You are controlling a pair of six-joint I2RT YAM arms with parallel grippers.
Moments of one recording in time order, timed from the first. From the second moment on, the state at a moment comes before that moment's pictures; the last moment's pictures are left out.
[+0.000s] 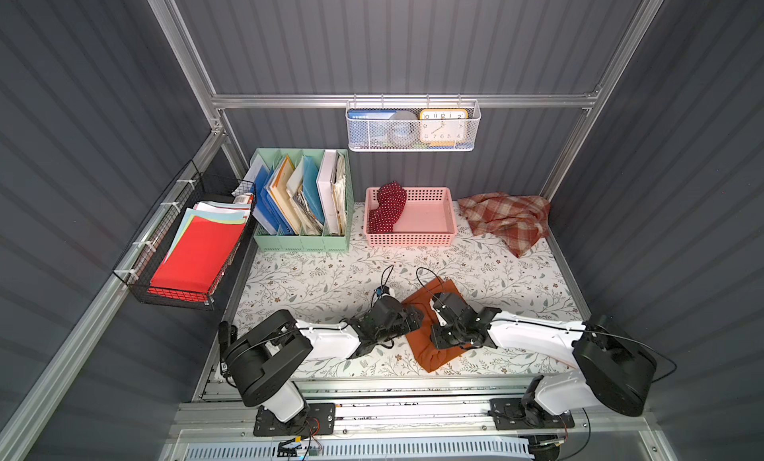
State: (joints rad) left arm -0.86 1.61 0.60 0.34 0.03 -1.10; right arm 0.80 1.47 0.66 -0.32 -0.05 0.58
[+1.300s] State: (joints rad) left arm -0.71 1.83 0.51 0.81 0.14 -0.89; right arm 0.79 1.57 0.74 -0.29 -0.04 0.63
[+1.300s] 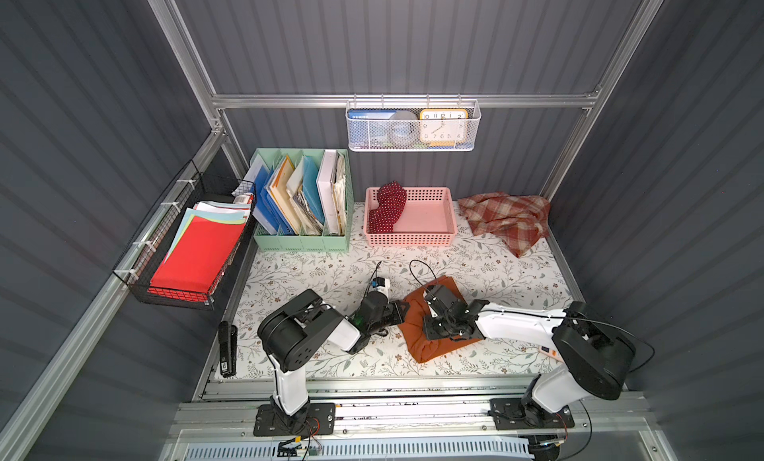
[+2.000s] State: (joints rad) left arm -0.84 1.60 0.51 0.38 -0.12 -0.93; right arm 0.93 1.29 0.69 -0.63 0.02 0.76
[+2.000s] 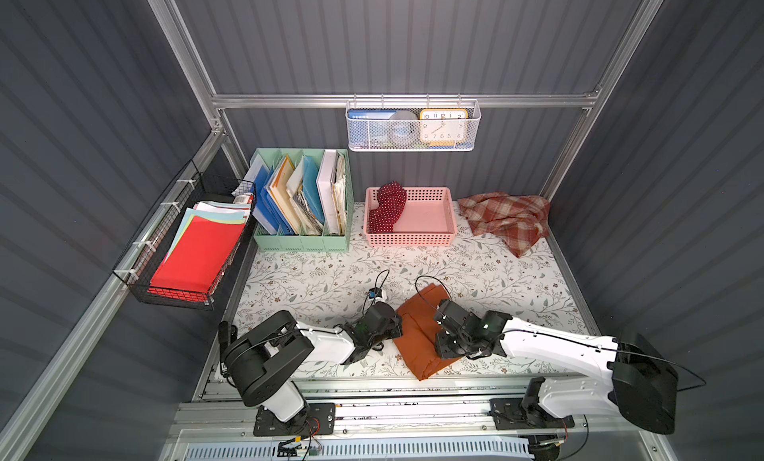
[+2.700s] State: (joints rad) left arm -0.98 1.59 0.62 0.13 -0.31 -1.06; right arm 1.05 1.19 0.76 -0.64 0.12 0.74
